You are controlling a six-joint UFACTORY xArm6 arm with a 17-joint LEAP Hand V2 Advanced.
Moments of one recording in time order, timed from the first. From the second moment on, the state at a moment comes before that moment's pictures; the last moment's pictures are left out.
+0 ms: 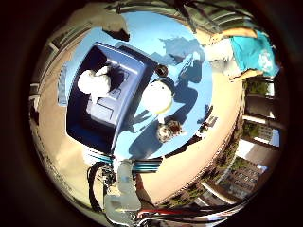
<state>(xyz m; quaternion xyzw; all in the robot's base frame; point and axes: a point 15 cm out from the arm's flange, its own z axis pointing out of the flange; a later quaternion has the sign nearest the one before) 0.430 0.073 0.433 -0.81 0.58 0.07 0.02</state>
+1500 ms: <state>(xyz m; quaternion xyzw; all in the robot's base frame) 0.371 -0.210 0.176 -0.84 0.52 0.11 -0.12</state>
